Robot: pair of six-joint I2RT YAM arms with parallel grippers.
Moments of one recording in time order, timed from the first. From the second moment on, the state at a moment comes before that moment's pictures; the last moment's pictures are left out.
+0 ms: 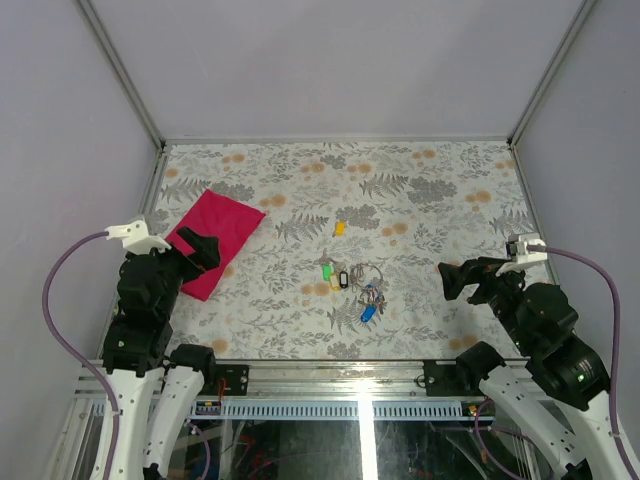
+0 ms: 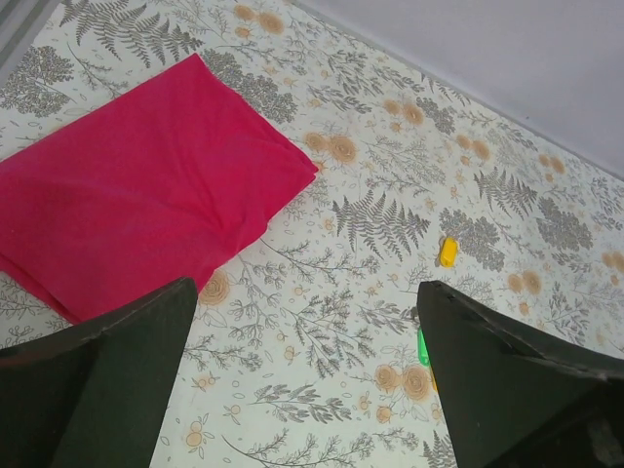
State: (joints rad) left arm -0.10 0.42 0.77 -0.61 -0.09 -0.47; right arm 0.55 0.29 0.83 -0.75 0.25 0.27
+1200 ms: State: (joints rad) left arm -0.28 0.67 0.74 -0.53 0.05 -0.46; right arm 0.55 1.07 0.93 -0.71 -0.02 0.32
